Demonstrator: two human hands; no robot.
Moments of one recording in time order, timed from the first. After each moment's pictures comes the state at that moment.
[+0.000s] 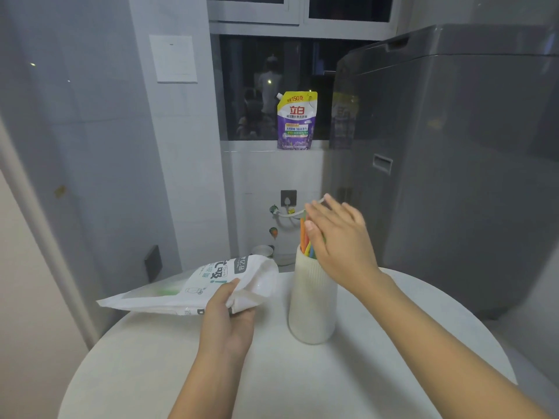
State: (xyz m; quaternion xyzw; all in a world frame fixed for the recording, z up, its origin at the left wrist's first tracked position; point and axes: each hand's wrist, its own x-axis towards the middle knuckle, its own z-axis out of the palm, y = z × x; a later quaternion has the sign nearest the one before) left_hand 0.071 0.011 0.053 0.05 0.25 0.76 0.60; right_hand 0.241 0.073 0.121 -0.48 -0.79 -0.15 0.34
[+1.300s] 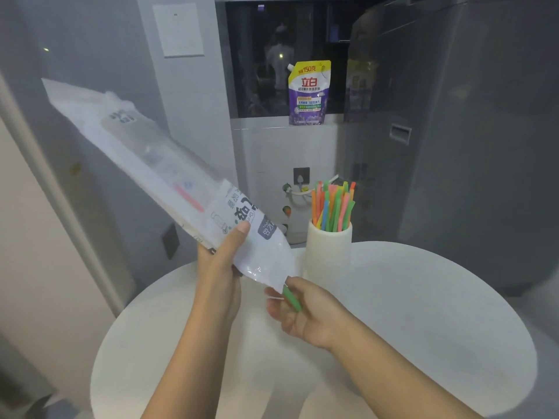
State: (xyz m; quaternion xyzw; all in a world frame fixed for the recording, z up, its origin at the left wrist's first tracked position) left_hand 0.055 -0.005 0.085 0.38 0.32 0.75 0.43; right_hand 0.186 0.013 0.040 -0.42 -0.26 0.80 0.33
